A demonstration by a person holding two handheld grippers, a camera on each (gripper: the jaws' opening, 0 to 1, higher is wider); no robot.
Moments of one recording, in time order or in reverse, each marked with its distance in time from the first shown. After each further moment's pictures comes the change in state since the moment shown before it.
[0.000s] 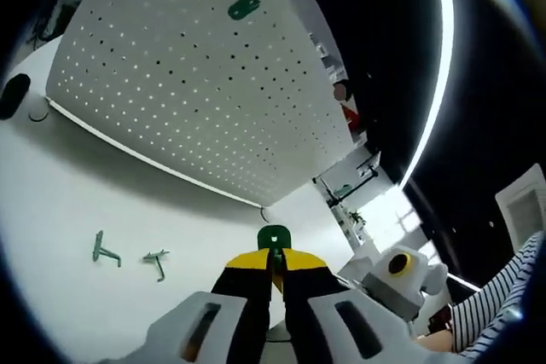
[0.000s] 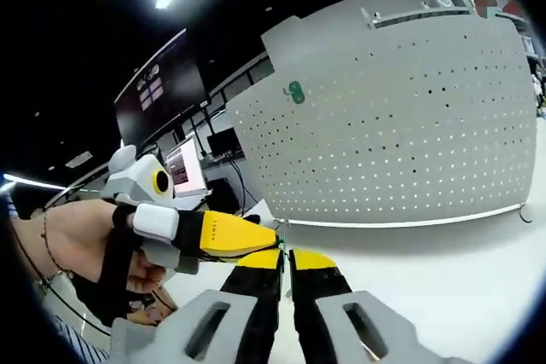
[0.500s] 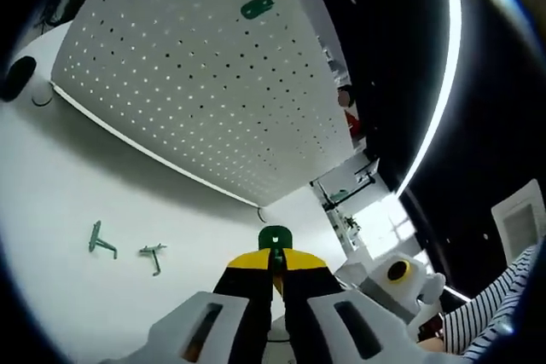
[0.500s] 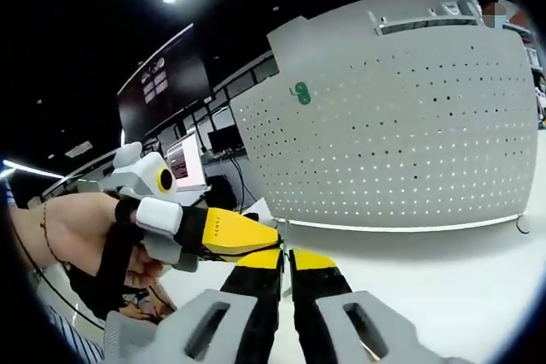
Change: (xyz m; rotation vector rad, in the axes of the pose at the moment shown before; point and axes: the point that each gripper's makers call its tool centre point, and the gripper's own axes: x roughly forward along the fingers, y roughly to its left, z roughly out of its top) left arm -0.002 0.002 0.001 -0.046 -0.005 -0.012; right arm 0.000 0.005 0.001 -0.059 -0.002 -0.005
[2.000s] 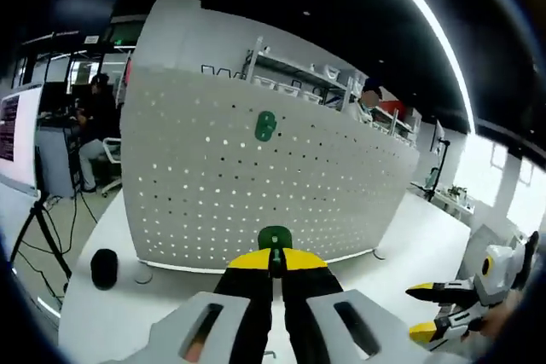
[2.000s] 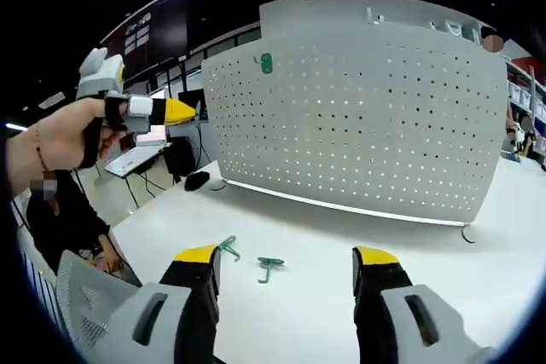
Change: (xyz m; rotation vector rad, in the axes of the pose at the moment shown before) left arm -0.054 0.031 0.135 0.644 -0.329 0.454; right arm -0.044 -0.068 -0.036 -0.161 0.154 -0.209
